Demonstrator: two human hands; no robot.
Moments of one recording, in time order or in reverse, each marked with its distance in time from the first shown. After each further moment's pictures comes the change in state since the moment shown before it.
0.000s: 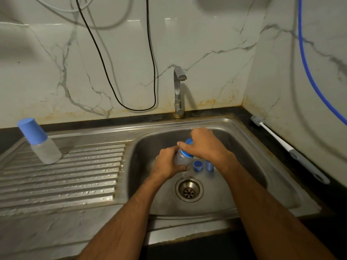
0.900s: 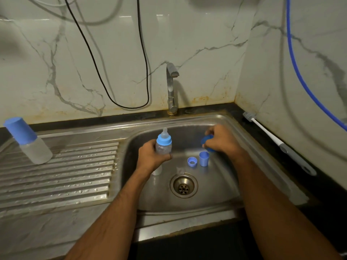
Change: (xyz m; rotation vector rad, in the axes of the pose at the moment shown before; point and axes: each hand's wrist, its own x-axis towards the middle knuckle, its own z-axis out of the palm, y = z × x) left_hand -0.004 -0.012 -0.016 -0.229 0.206 -0.272; right_hand 0.010 0.085 -0.004 0.238 0.052 0.250
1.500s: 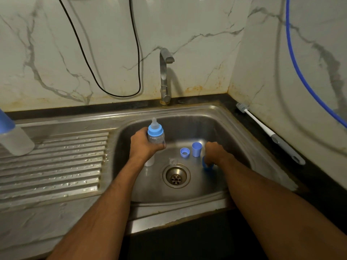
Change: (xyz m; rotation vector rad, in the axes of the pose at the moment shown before) left_hand 0.008 -0.001 0.003 0.013 0.041 0.034; right_hand -0.016 0.042 0.050 -0.484 -0.327 0.222
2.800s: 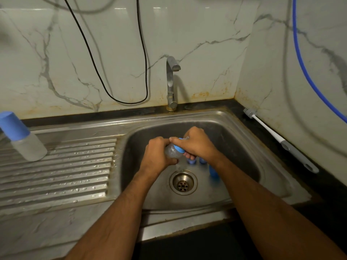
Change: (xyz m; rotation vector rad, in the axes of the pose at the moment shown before) left_hand -0.012 0.013 0.002 0.346 -0.098 0.287; right_hand -0.043 -0.085 -0.038 0.663 0.211 -0.349
